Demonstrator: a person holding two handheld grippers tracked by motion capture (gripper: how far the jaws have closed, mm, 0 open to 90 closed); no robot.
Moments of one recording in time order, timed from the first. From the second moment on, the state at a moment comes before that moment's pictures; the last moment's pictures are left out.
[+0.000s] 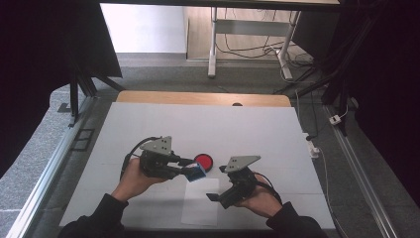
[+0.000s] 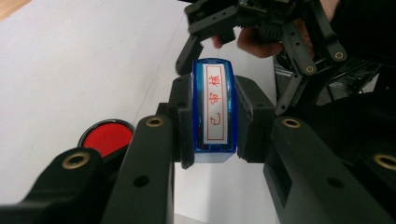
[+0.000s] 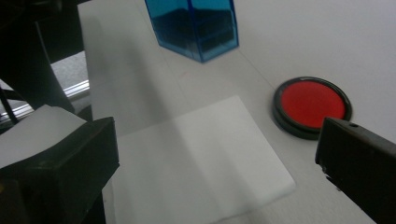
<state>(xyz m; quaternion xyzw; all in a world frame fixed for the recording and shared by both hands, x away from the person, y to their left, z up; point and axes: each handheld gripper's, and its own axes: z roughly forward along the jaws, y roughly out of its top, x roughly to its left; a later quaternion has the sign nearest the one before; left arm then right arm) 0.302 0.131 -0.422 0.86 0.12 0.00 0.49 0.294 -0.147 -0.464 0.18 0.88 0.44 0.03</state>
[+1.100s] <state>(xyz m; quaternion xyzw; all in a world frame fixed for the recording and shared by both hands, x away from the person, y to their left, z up) 0.301 0.131 -0.424 0.86 0.04 -0.01 0.51 0.306 -0.120 -0.463 0.08 0.87 0.48 -0.04</state>
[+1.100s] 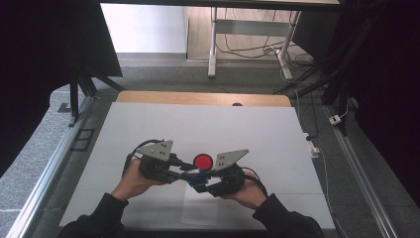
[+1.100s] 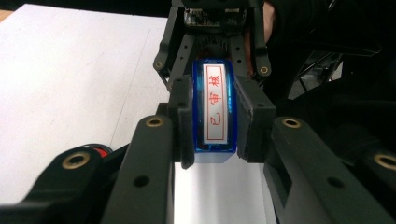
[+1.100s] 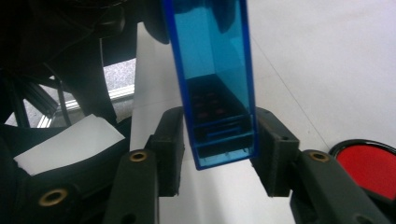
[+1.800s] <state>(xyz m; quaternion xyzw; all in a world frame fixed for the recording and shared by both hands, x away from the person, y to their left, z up) 0.301 0.135 -0.424 0.85 0.03 -0.02 0.52 0.308 -0.123 -0.462 0.07 0.86 0.50 -0.07</state>
